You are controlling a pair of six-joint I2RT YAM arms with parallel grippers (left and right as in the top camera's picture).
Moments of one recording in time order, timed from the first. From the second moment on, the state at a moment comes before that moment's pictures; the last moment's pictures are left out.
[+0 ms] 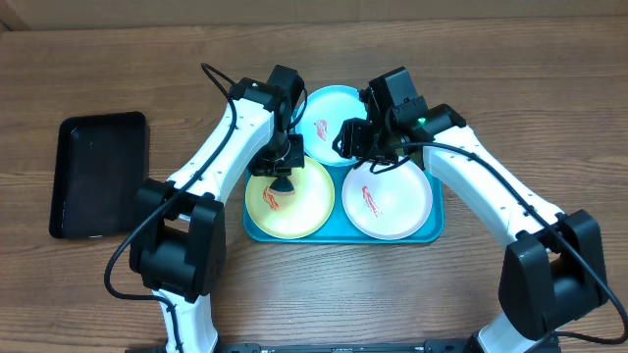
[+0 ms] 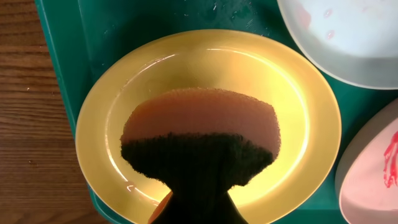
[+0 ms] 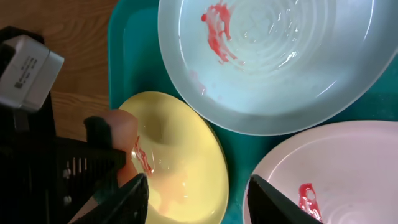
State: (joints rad) left arm -0.36 2.02 1.62 -1.19 0.06 -0.42; right arm 0.43 1.80 1.38 -0.67 -0.35 0.54
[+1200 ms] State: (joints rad) left arm -0.36 2.02 1.62 -1.19 0.06 -0.42; right arm 0.52 1.86 1.35 -0.52 -0.21 0.53
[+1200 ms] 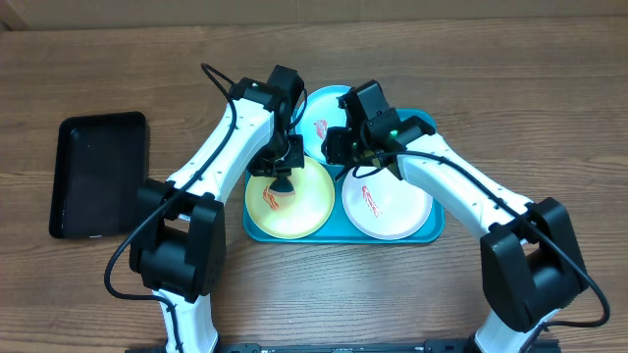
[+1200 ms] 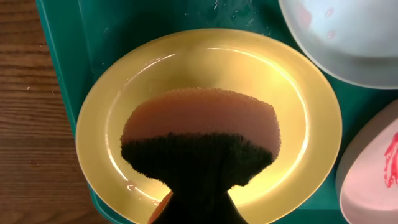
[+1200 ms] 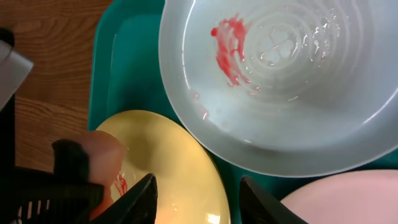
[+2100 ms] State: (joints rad) left arm -0.37 2.02 1.48 -1.02 0.12 -0.42; right arm 0.59 2.00 1.35 -0.64 -0.16 0.56
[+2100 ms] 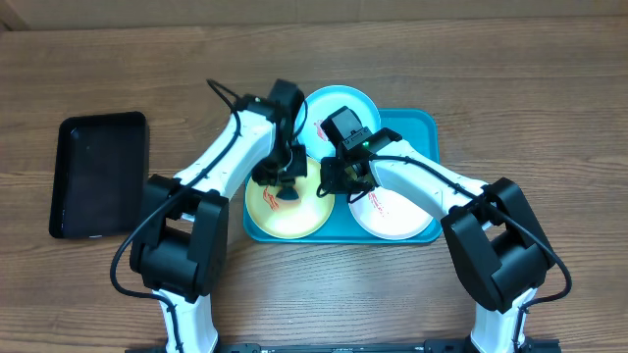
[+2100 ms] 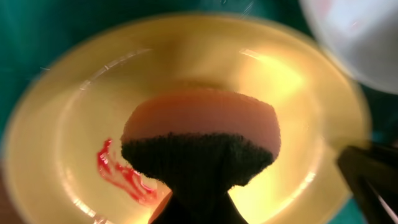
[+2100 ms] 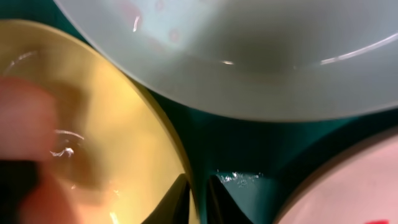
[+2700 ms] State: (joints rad) left arm -0.37 1.99 1.33 -1.00 -0.05 -0.43; right arm 0.59 2.00 1.35 -0.65 -0.17 0.56
